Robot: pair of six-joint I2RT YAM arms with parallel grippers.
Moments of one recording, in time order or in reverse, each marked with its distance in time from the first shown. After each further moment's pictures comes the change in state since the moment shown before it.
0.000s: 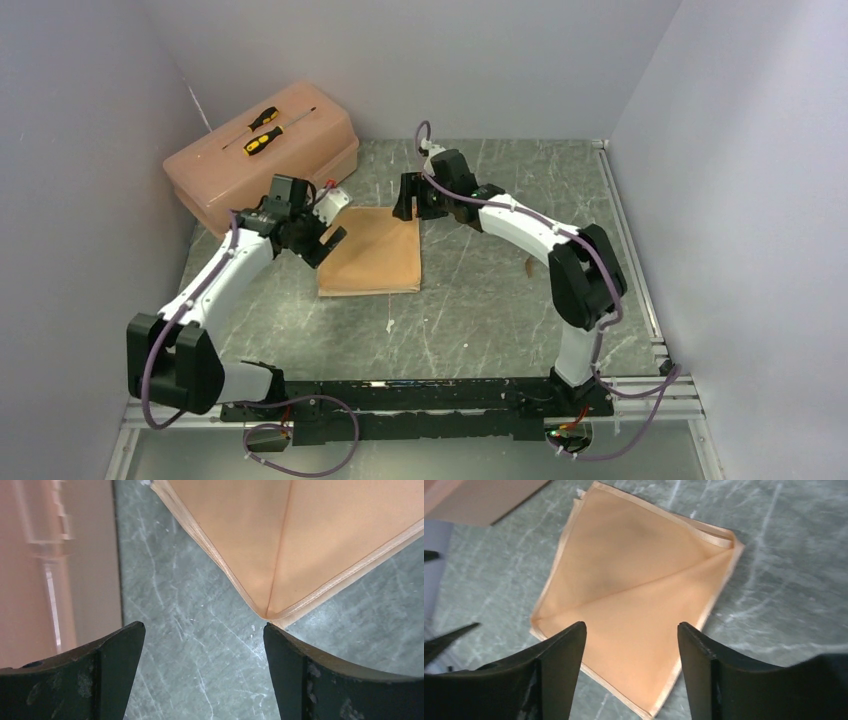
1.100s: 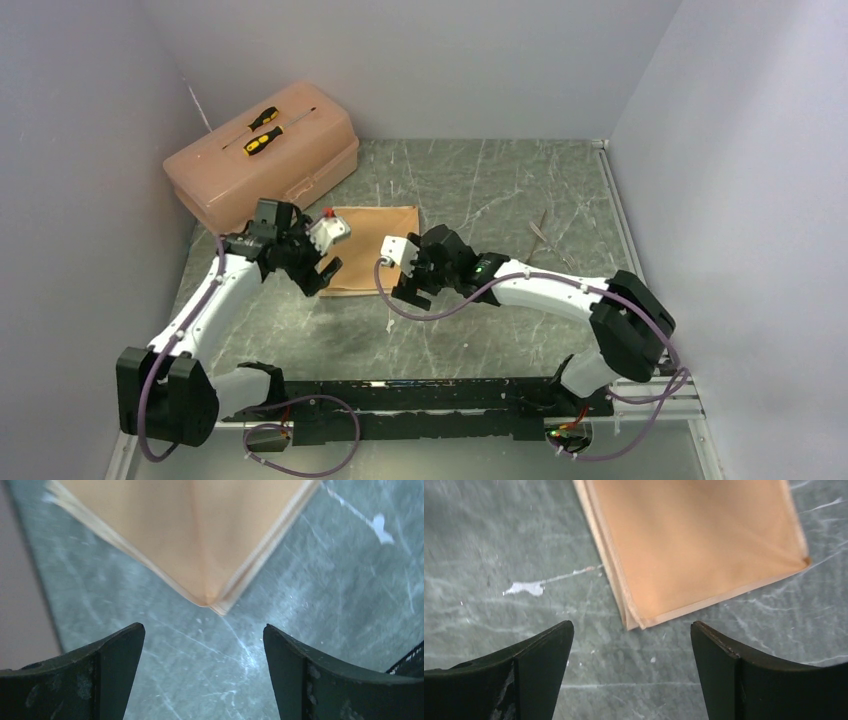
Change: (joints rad) left arm 0.067 -0.181 -0.100 -0.079 0.311 0.131; right arm 0.315 -0.390 -0.513 0.088 0.099 -0.863
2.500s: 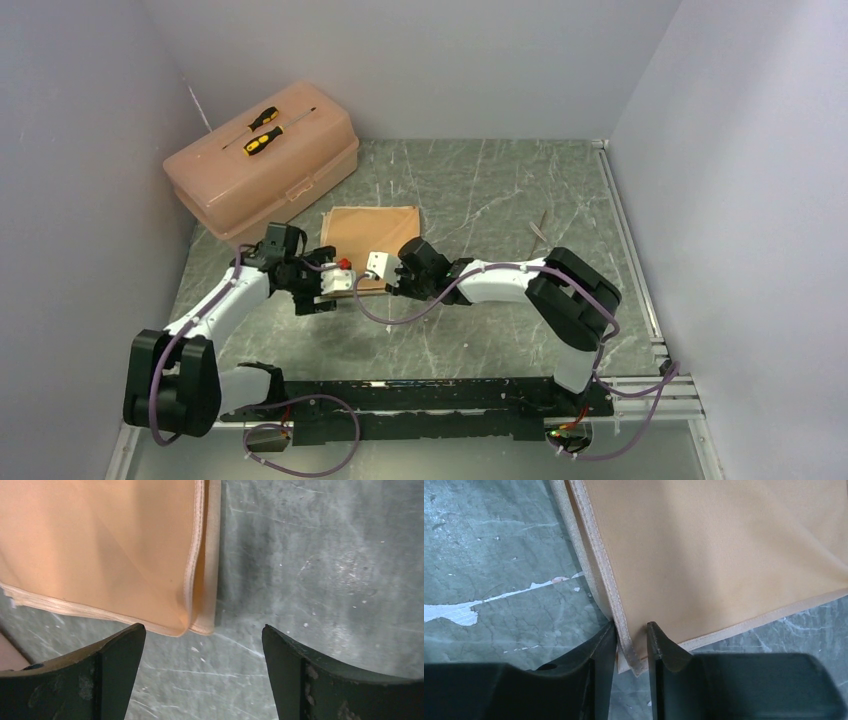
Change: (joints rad) left arm 0.026 0.052 -0.249 0.102 0.159 0.638; right arm 0.028 0.304 0.048 0.092 0.102 -0.114
